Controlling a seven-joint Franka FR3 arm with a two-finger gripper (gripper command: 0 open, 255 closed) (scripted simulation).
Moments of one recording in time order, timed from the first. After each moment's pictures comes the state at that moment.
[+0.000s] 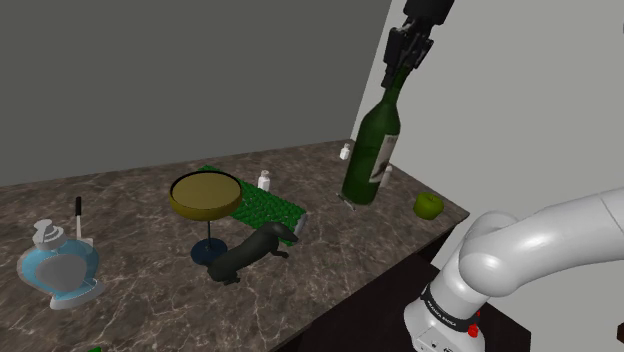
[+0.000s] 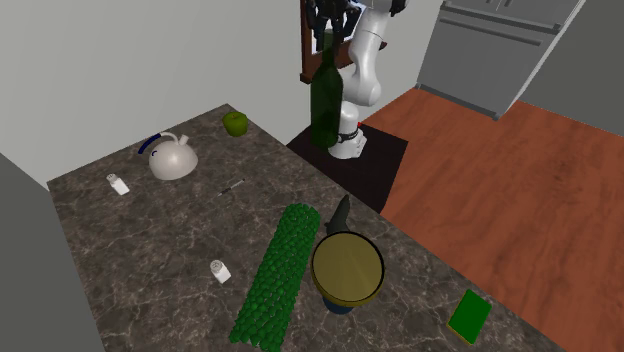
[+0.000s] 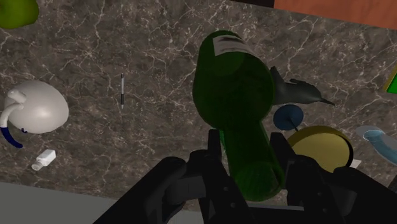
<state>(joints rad) 0.01 -0.59 0.15 -1.77 0.07 1.28 0.21</state>
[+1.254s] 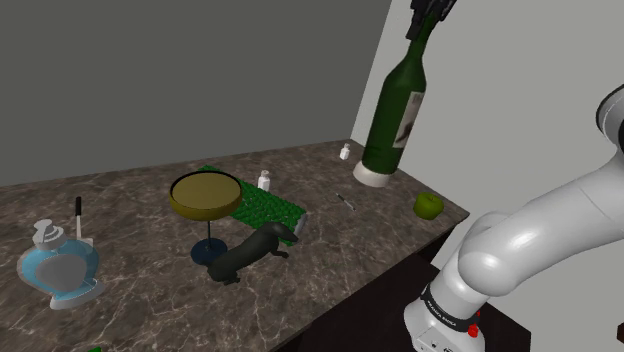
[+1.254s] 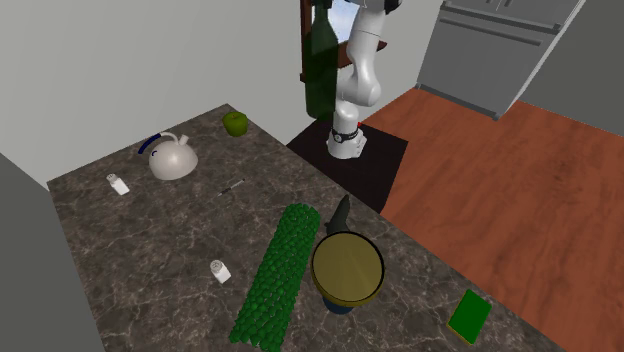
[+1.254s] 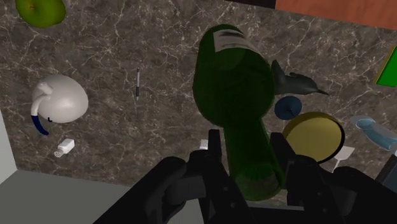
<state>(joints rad) -0.01 -0.41 0.11 -1.33 0.04 1.02 0.17</state>
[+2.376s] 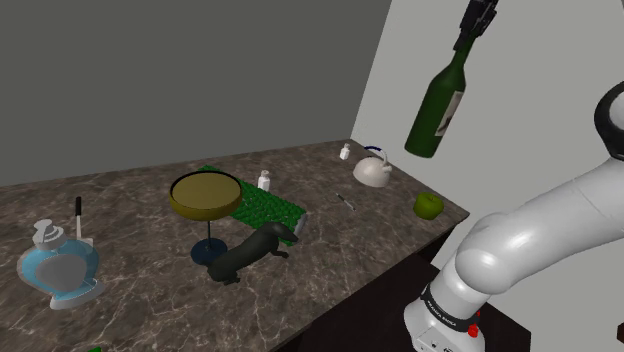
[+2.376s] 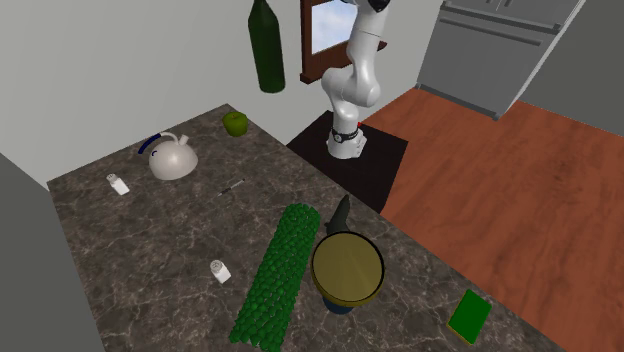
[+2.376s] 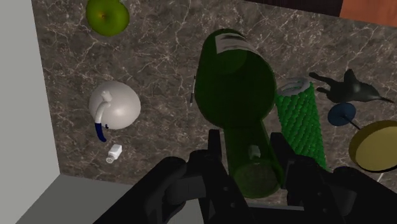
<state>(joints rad) -0.07 -0.39 -0.27 -1.29 -0.08 1.00 -0.33</state>
